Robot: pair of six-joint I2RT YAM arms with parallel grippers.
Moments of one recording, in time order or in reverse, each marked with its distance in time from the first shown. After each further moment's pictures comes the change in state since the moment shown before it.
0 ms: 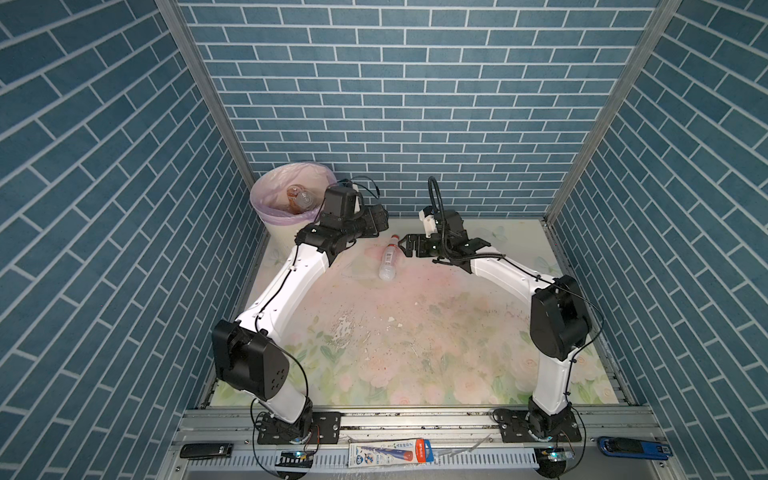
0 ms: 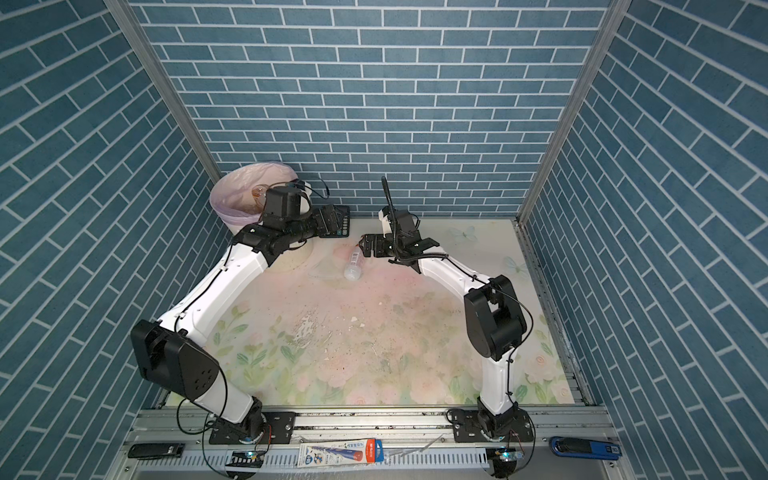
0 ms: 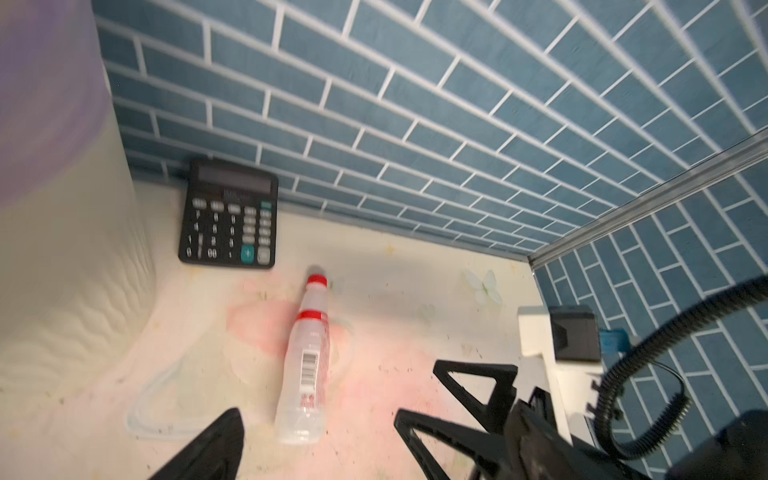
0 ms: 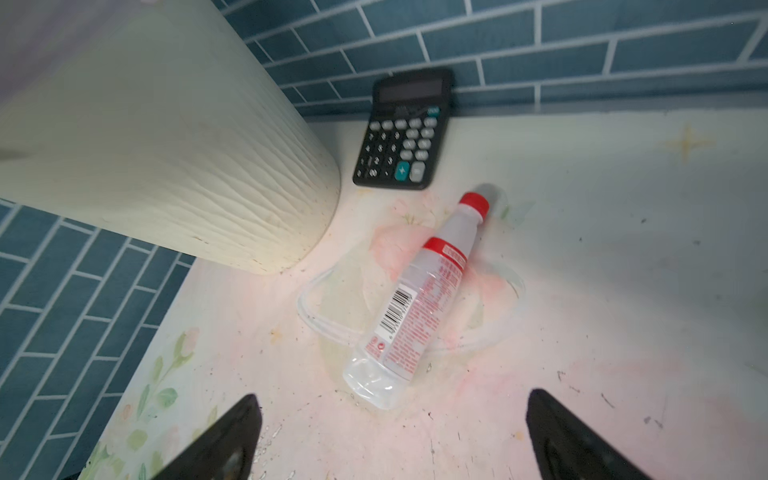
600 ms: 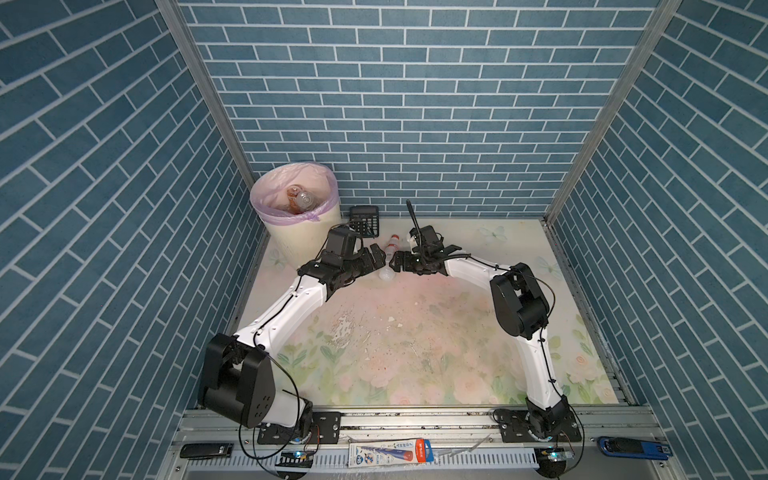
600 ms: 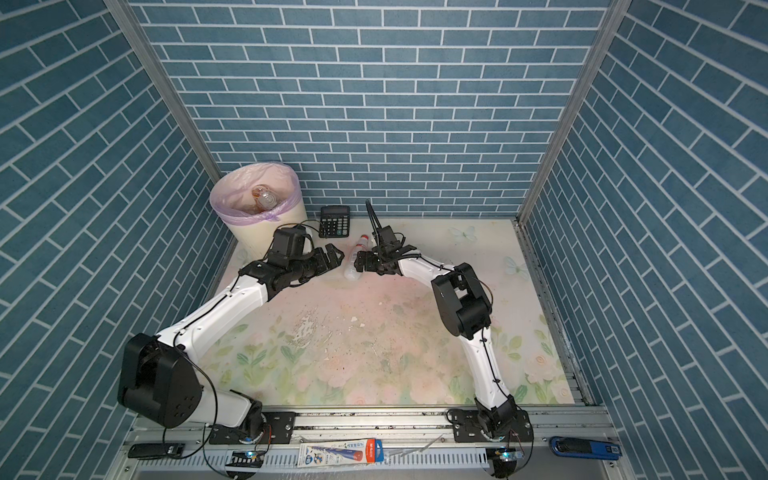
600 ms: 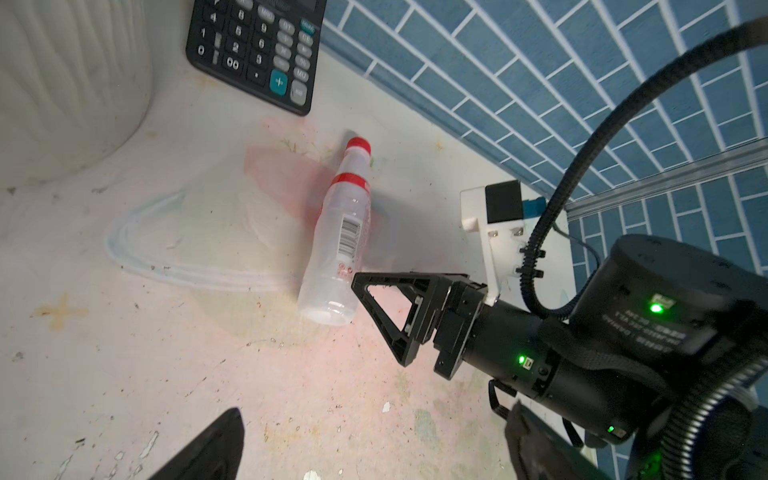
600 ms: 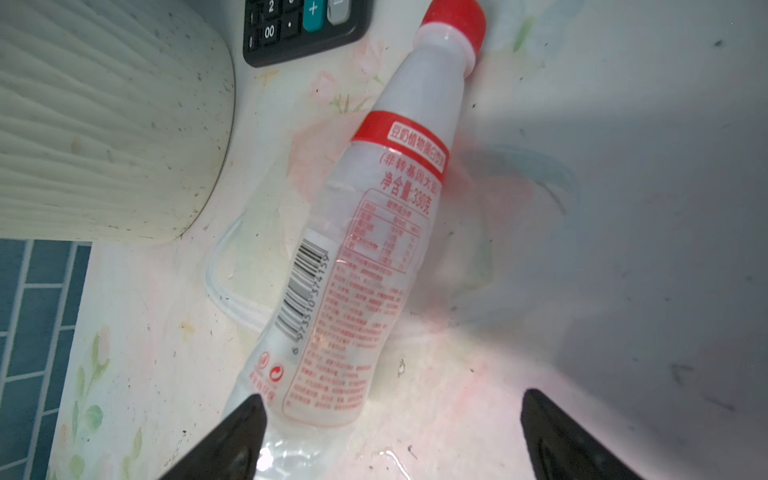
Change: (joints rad) left arm -0.007 -0.150 -0.431 0.140 0.060 -0.157; right arm 0.042 0.300 0.171 -0.082 -0.013 0.110
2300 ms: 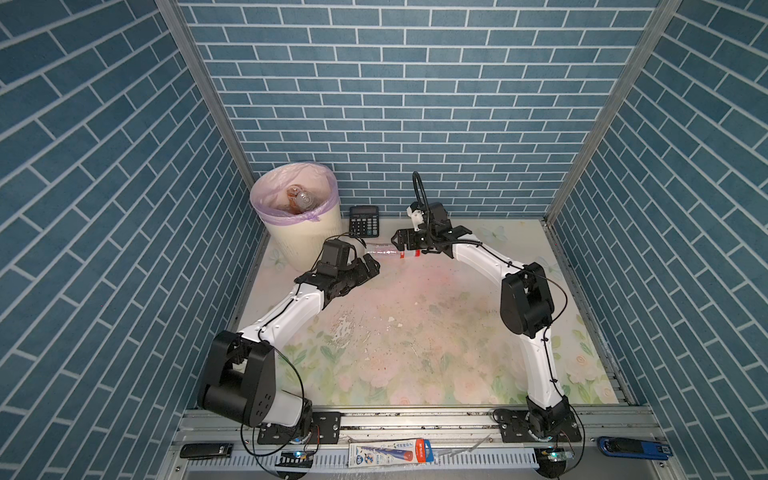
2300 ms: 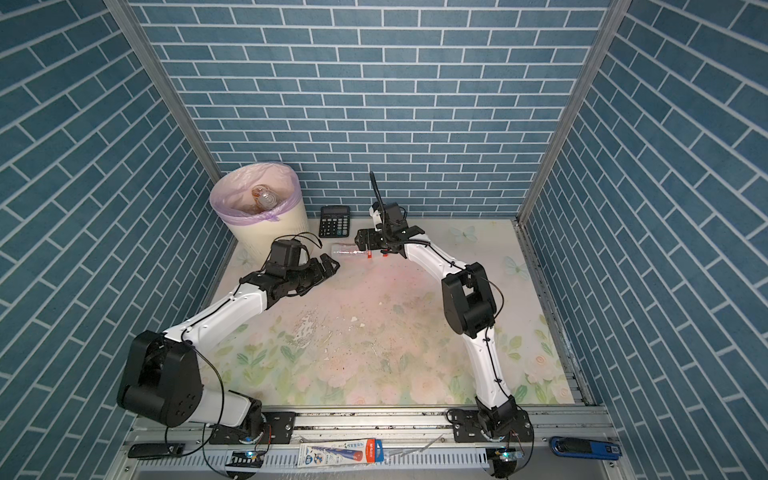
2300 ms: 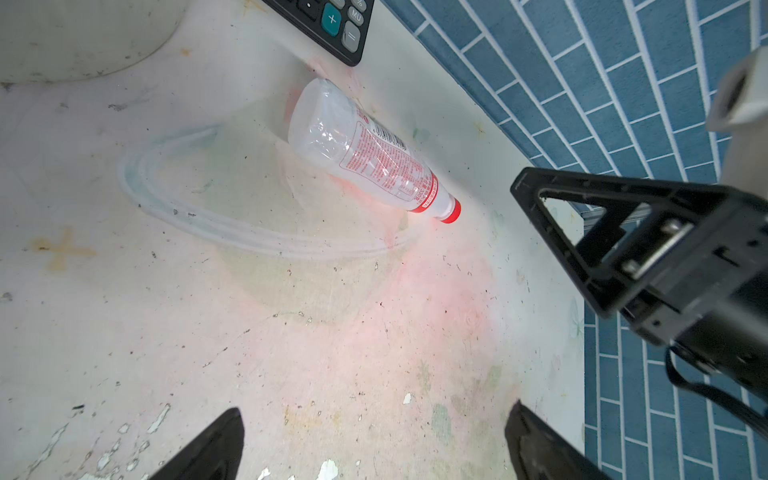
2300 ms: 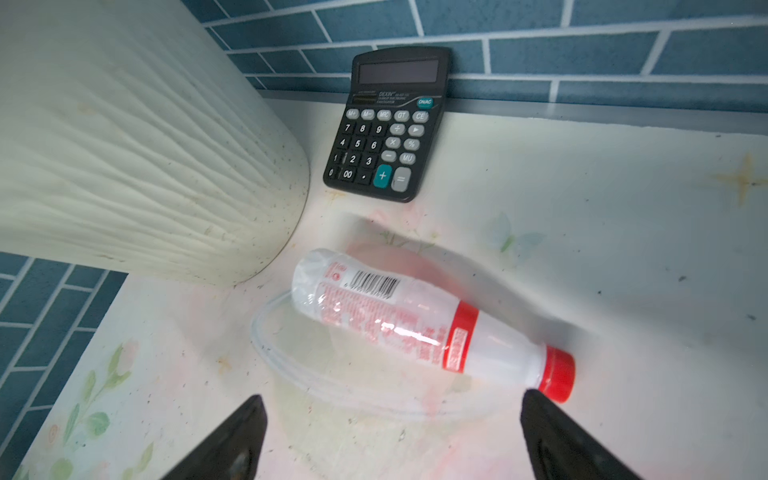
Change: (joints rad) left arm 0.056 -0.001 -0.128 0.089 0.056 -0.068; right arm -0.081 0.007 0.227 -0.066 -0.035 -0.252
